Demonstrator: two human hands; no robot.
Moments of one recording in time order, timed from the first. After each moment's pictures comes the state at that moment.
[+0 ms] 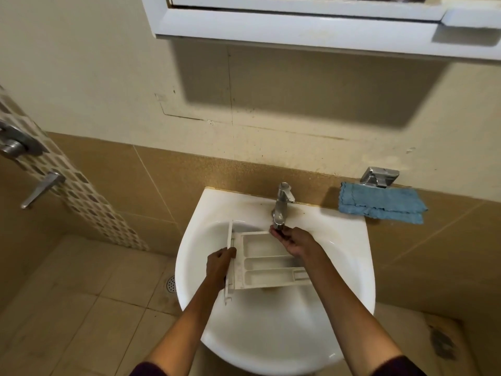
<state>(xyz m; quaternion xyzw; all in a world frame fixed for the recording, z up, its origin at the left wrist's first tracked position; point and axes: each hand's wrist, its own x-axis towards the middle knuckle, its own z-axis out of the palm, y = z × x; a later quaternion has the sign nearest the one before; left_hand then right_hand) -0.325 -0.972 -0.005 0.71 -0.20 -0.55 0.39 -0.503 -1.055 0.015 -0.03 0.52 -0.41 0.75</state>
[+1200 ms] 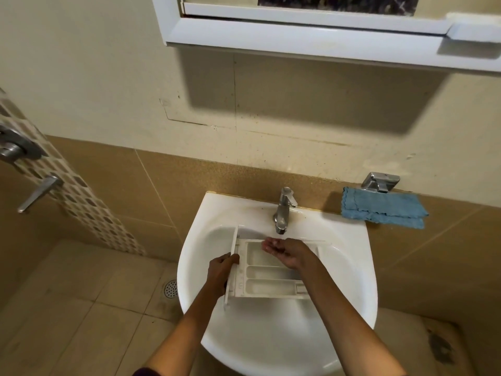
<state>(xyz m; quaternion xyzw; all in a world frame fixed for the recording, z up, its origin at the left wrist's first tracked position) -0.321 -0.969 -0.002 0.67 -0.20 -0.59 0.40 -0.483 -1.035 0.026 -0.07 0.53 -0.35 0.77</state>
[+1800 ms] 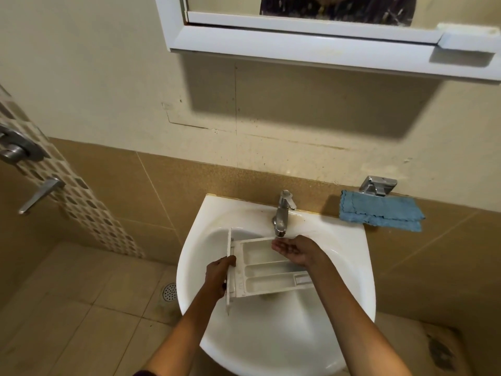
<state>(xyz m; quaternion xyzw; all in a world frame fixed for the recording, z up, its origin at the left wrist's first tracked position) -0.320 -0.967 0.003 0.67 -0.14 -0.61 0.40 -0.507 -1.046 0.030 -0.06 0.58 -0.36 0.73</state>
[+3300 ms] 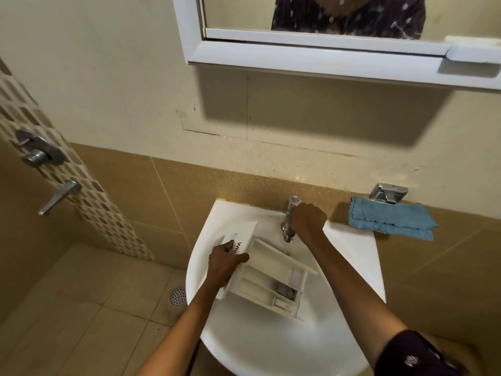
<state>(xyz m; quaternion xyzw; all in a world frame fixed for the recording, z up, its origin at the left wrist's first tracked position) -0.309 -0.976 0.046 0.74 -0.34 -0.48 0.33 -0.478 -1.084 0.089 -0.63 0.77 -0.01 0.10</state>
